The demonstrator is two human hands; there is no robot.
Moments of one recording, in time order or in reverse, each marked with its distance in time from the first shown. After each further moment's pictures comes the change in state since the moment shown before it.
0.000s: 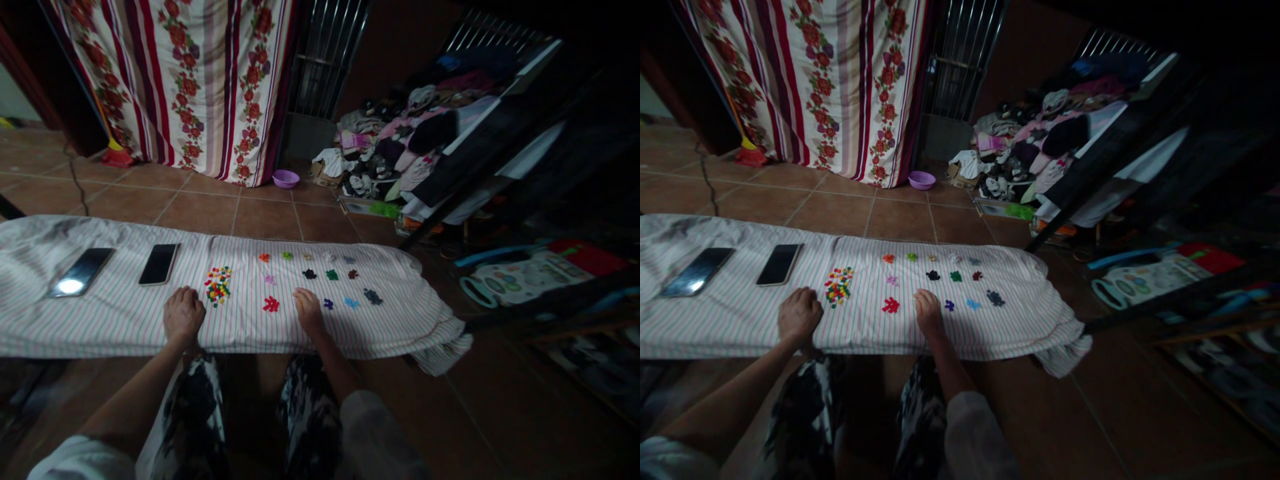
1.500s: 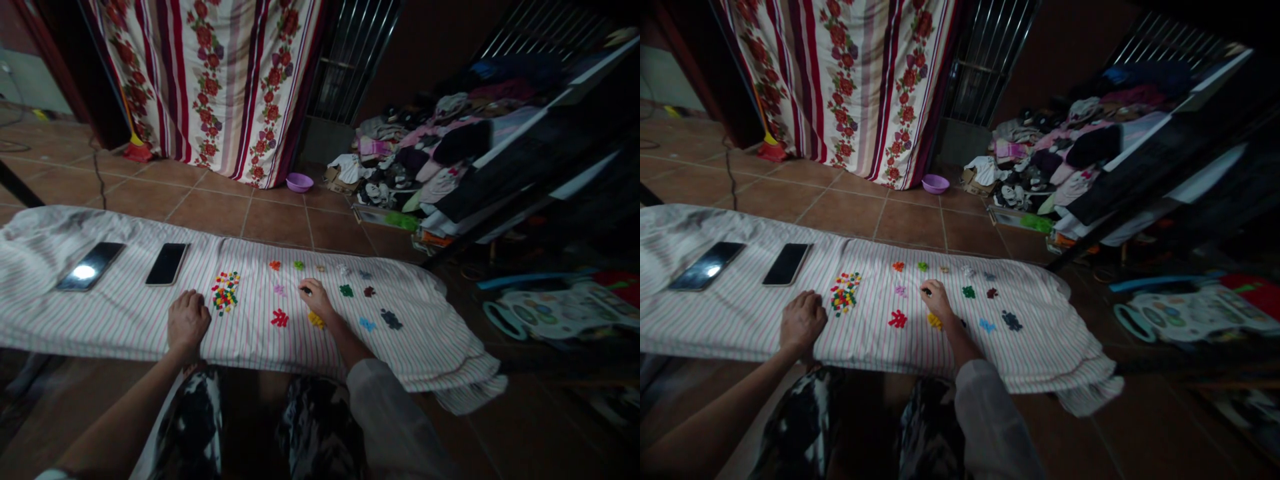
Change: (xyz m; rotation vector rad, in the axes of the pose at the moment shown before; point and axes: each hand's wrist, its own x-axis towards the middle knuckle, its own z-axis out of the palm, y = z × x) left_hand -0.001 -0.002 0.007 0.036 0.021 0.012; right_hand 0.086 0.048 0.024 0.186 -0.152 0.022
